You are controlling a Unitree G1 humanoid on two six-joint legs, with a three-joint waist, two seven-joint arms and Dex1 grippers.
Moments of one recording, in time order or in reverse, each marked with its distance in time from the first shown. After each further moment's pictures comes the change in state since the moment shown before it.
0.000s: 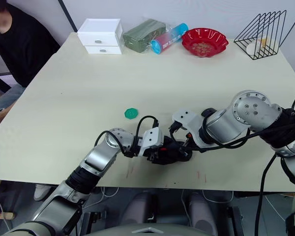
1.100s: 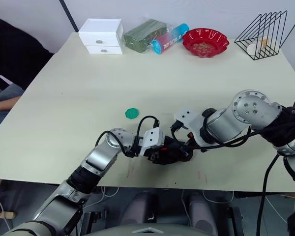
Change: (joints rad) left arm -0.005 -0.006 -0.004 0.022 0.002 -0.015 0.003; right arm -0.022 -0.013 0.045 0.036 0.017 -0.012 -0.012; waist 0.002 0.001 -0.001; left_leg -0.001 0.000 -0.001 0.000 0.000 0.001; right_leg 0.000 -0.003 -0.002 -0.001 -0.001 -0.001
